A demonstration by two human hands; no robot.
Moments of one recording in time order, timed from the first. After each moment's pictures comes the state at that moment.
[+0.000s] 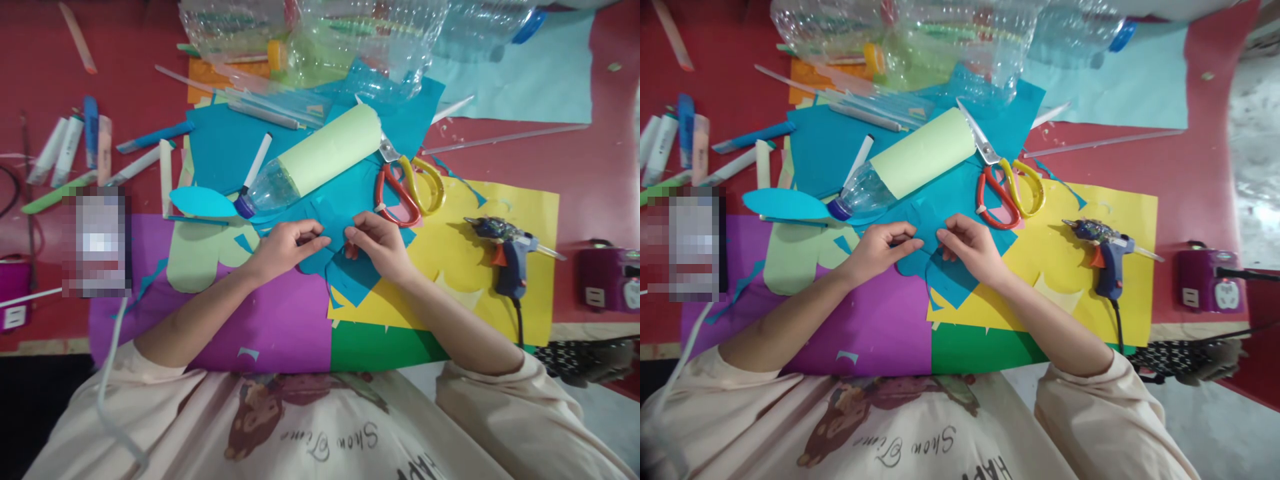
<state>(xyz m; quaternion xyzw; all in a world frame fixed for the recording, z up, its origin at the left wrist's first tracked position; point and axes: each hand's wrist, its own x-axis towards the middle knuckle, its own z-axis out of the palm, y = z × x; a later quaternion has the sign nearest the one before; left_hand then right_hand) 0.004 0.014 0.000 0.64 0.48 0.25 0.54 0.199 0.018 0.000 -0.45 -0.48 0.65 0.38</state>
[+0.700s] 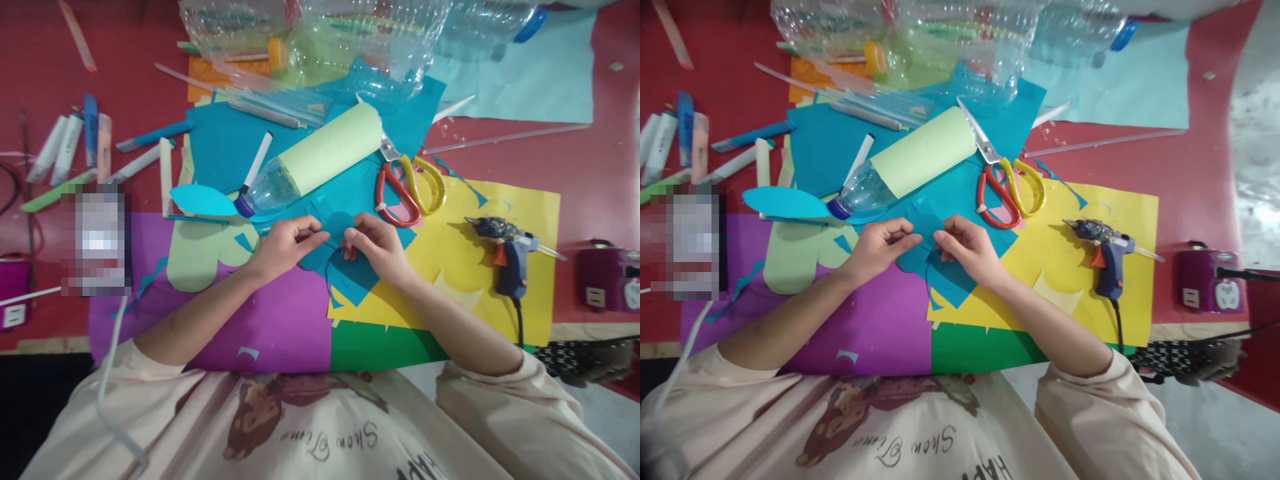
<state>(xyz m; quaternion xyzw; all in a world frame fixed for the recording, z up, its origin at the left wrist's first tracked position) 0.009 0.013 0.002 0.62 0.50 0.29 0.54 0.198 0.015 0.000 -0.45 -0.52 0.64 0.35</state>
